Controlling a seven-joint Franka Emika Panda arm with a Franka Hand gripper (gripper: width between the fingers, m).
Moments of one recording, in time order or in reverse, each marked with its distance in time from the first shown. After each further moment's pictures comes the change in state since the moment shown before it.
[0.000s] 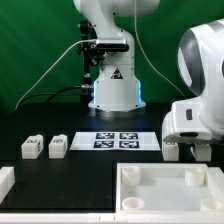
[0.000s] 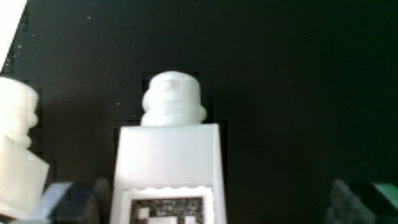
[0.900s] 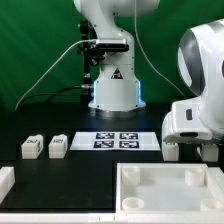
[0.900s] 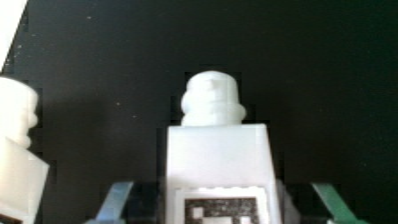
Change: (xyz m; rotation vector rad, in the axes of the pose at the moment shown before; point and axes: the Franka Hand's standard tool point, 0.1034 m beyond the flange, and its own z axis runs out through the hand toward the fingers) arm 0.000 0.000 0.000 0.000 0.000 0.000
